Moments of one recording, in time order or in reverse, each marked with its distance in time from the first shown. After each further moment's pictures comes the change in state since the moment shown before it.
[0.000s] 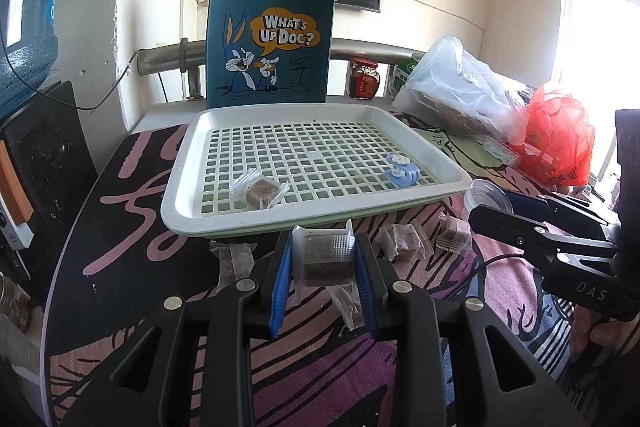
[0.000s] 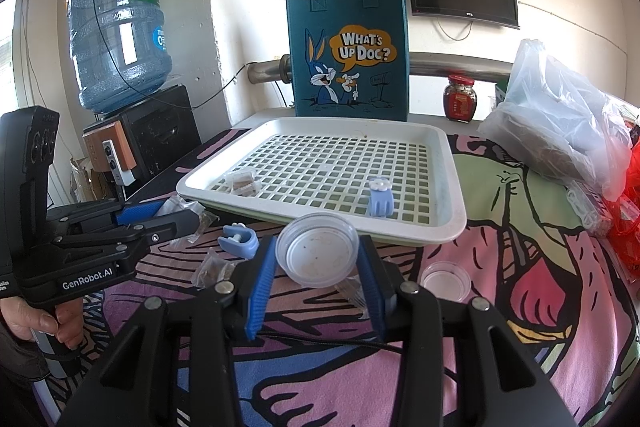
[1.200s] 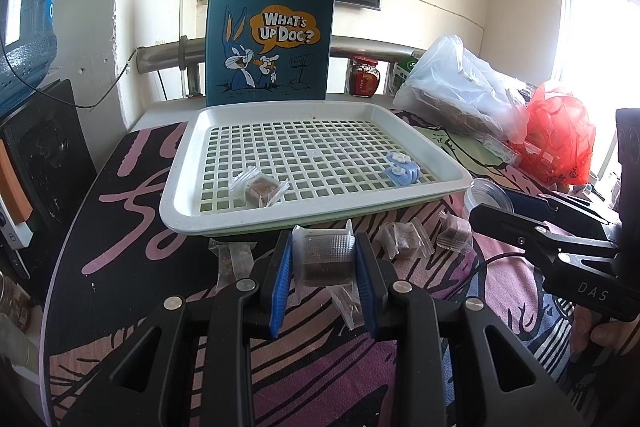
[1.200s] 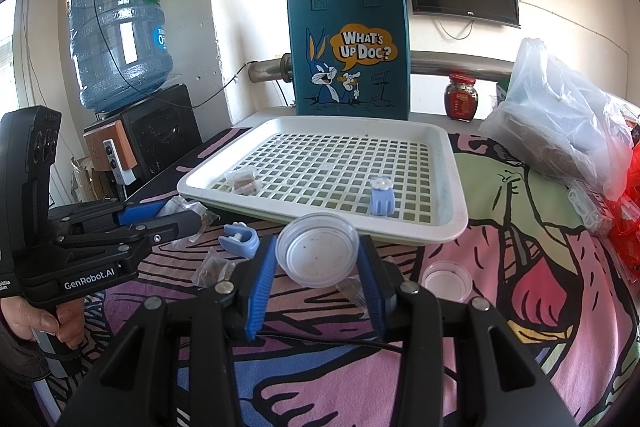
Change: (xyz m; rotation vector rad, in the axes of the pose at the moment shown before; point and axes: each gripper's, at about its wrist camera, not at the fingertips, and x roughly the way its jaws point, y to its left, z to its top) left arm 0.001 0.001 -0.002 -0.001 0.003 -0.001; right arm 0.000 0.000 0.000 0.002 0.000 0.000
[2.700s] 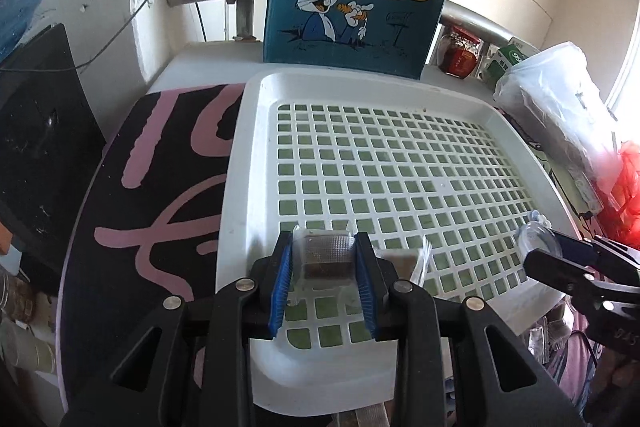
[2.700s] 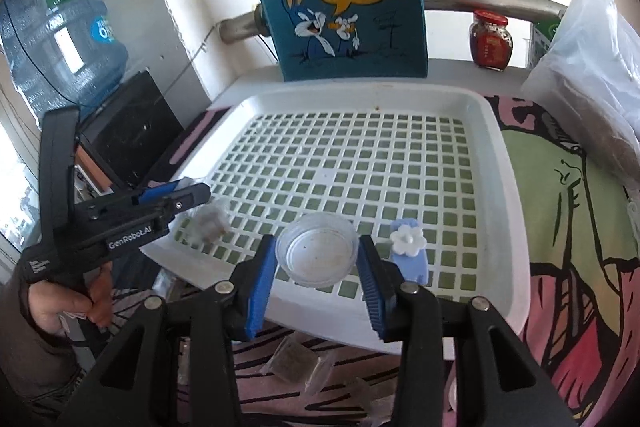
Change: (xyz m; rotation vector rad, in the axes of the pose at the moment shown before) left arm 0.115 0.092 0.063 -0.161 0.233 0.094; right arm 0.116 -0.019 0.065 0.128 0.284 0.053
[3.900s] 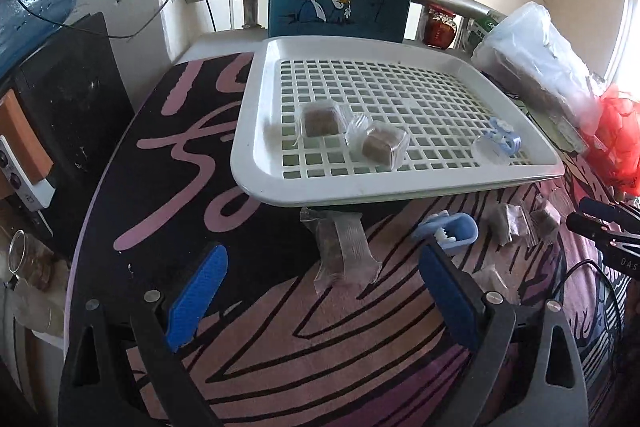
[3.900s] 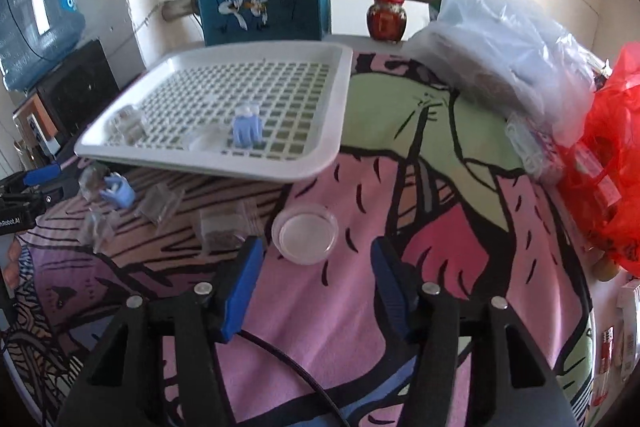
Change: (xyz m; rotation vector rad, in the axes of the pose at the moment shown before) left arm -0.053 -0.015 -0.074 0.049 0.008 0.058; right arm -0.071 -0.066 -0.087 -0.023 0.023 -0.253
